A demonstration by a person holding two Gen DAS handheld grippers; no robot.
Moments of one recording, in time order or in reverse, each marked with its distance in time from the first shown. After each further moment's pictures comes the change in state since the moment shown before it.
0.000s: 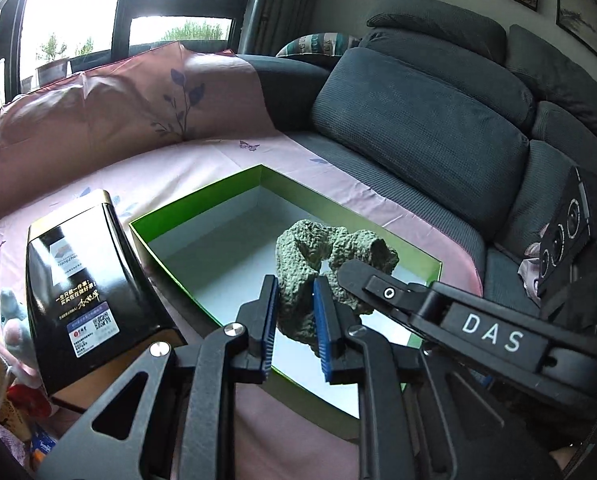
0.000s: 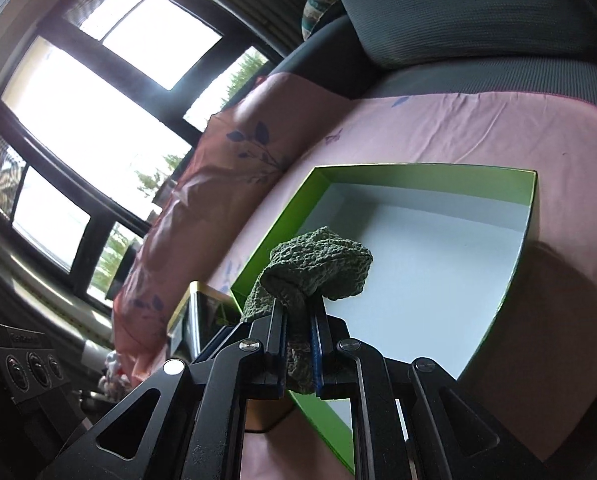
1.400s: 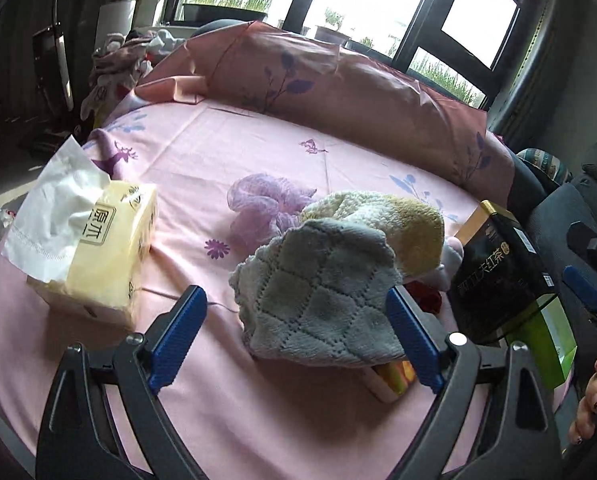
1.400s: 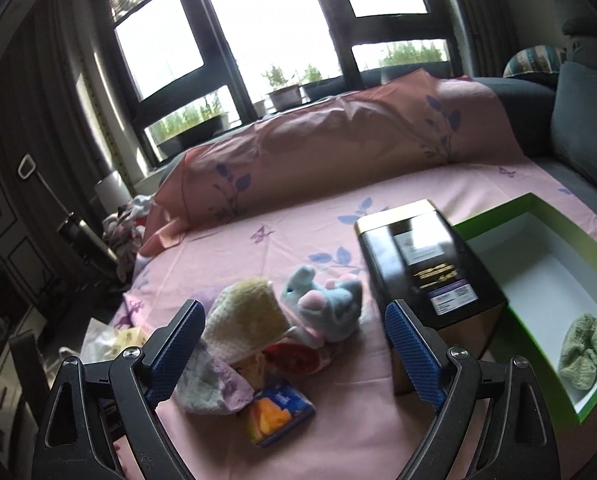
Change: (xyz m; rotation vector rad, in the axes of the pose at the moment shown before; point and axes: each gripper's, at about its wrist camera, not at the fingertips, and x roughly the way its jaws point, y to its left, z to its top) left arm -0.202 0.241 -0.166 -0.635 -0.128 0.512; right arm 0.027 0.201 -0.126 -0.639 0.154 0.126
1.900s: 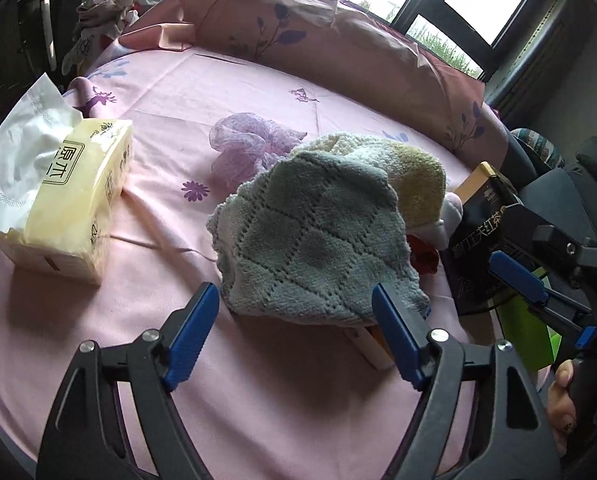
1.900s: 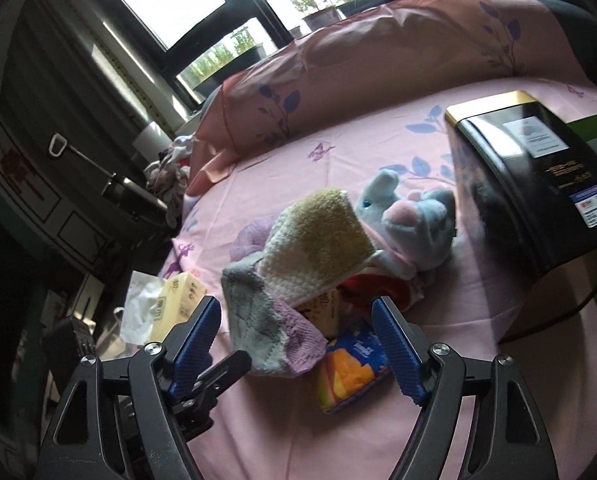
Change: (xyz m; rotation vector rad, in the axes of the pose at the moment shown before) left arm 0.020 0.002 -0.016 -0.037 0.157 -0.062; right arm 0.057 0.016 -0.029 0.076 0.260 0.237
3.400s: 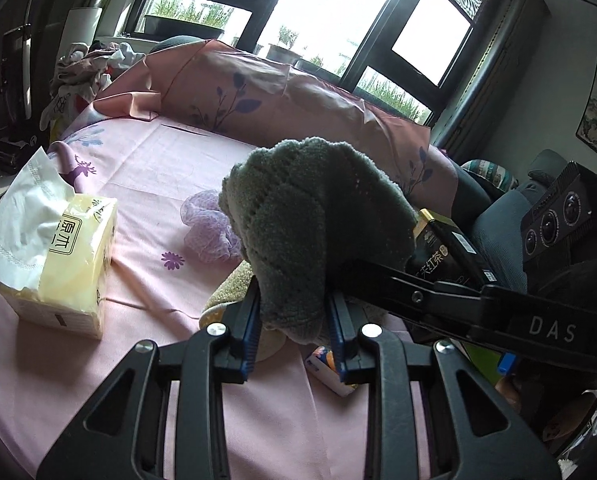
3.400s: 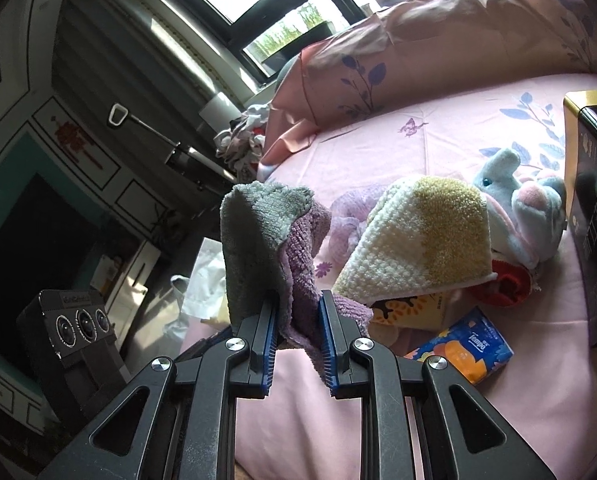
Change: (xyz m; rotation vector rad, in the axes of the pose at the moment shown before) left arm -0.045 -0.012 0.007 0.094 -0.223 -0.143; right arm 0.028 0.047 -0.012 -0.083 0.073 0.215
